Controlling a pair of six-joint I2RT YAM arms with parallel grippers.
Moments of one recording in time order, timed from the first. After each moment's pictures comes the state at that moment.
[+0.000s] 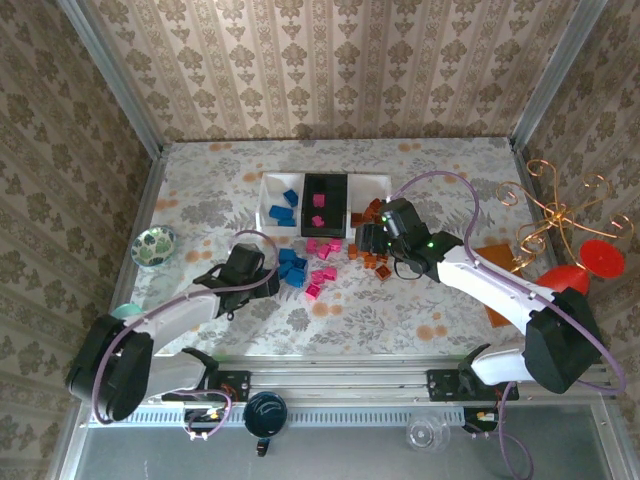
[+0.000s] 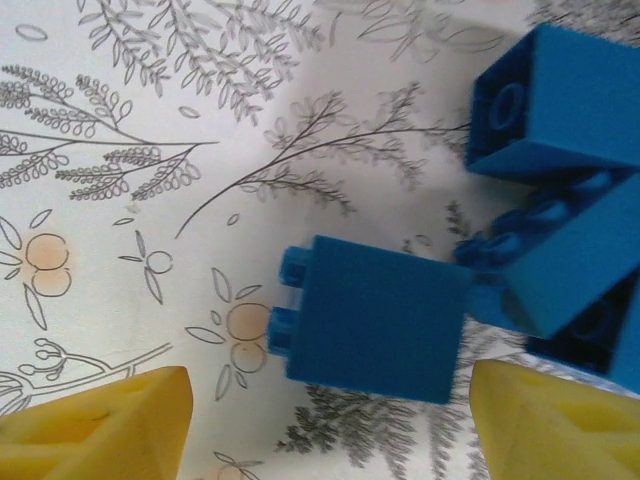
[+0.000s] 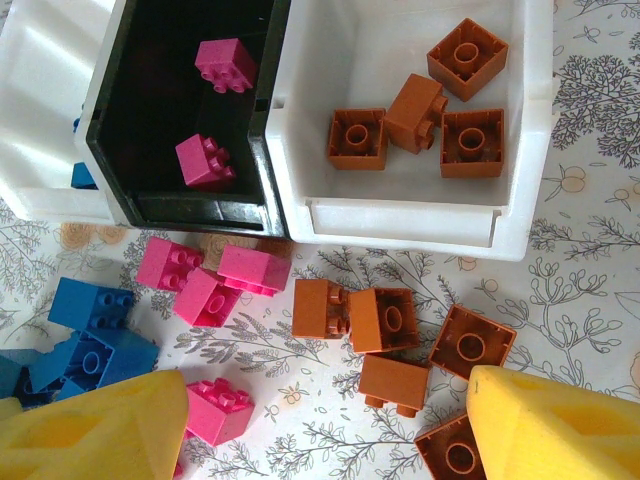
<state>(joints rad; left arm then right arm) -0.53 1.21 0.48 -0.27 -0.11 -0.54 0.57 1.35 0.93 -0.35 0.13 0.58</state>
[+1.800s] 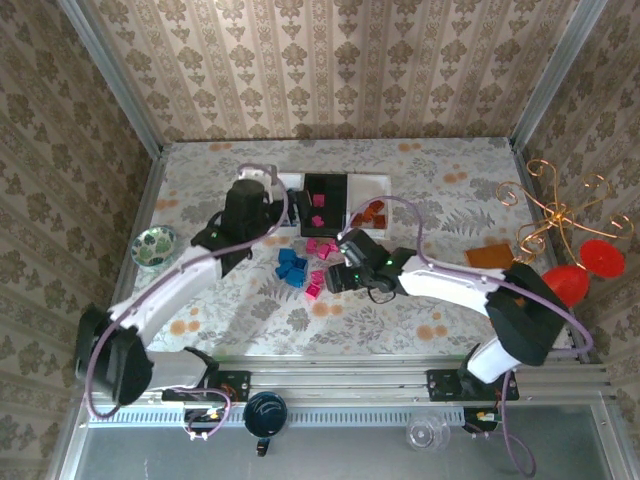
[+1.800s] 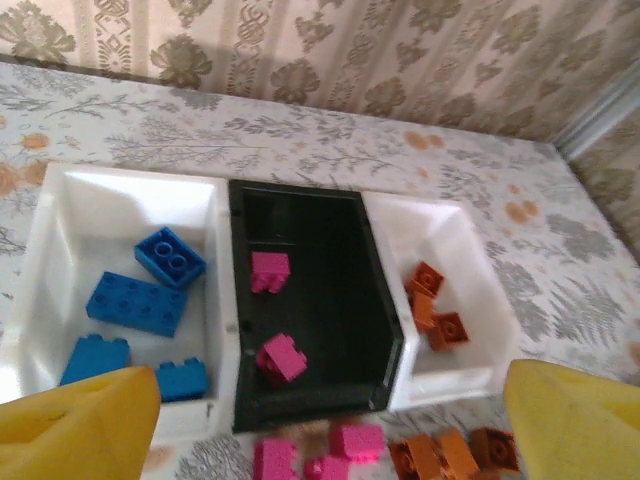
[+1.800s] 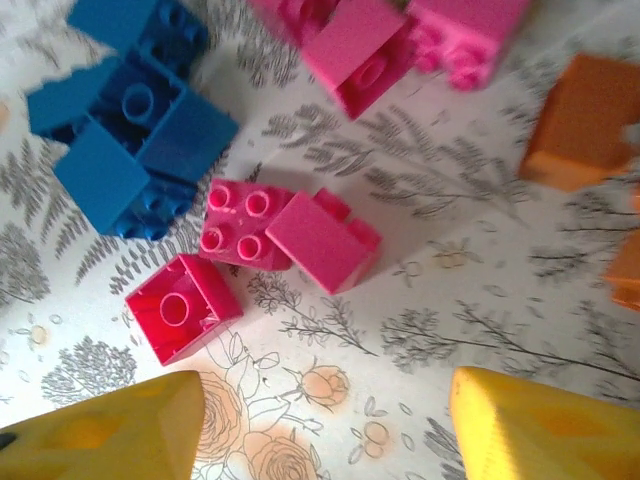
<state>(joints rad) -0.60 1.22 0.91 -0.10 -0.05 -0.46 0.81 1.59 0.94 -0.33 0.02 0.48</state>
